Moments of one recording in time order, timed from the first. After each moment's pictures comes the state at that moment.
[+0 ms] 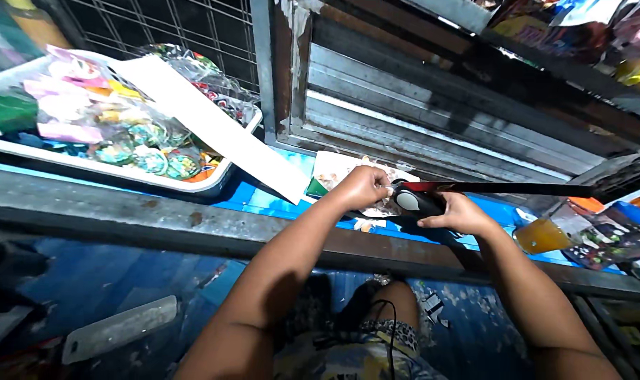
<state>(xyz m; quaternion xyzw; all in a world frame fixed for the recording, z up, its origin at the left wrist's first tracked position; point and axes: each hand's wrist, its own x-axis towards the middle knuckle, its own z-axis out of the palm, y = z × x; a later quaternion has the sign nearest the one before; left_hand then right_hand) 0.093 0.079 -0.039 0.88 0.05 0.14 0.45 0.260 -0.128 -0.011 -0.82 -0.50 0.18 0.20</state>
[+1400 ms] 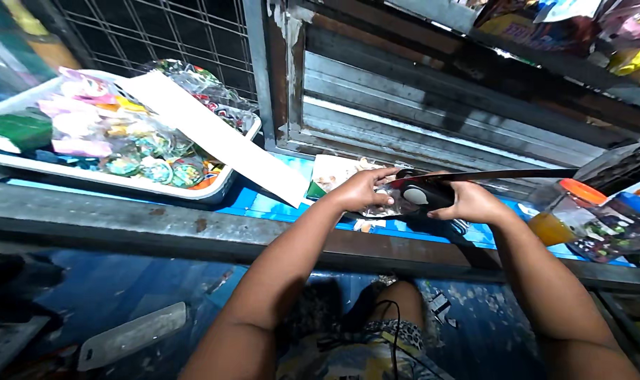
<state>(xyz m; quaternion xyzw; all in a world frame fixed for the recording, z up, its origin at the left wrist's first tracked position) 0.097 0.079 -0.043 0.82 -0.01 0.10 0.57 0.268 -0.132 0.016 -0.83 -0.53 0.13 0.14</state>
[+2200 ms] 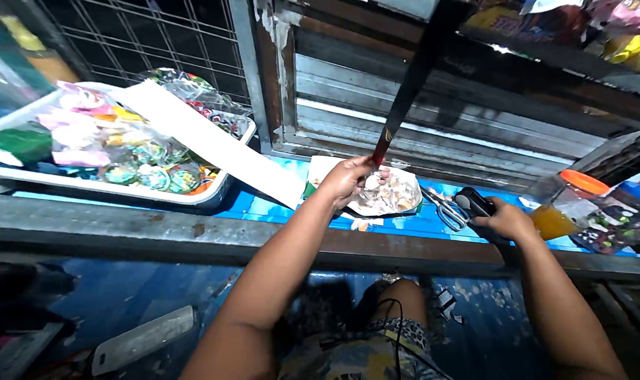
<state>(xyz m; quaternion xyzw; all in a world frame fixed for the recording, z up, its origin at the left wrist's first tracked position) 0.099 0.082 -0.046 0.57 0.09 0.17 0.80 0.359 -0.229 -0.053 -0.96 -0.23 0.07 0.11</state>
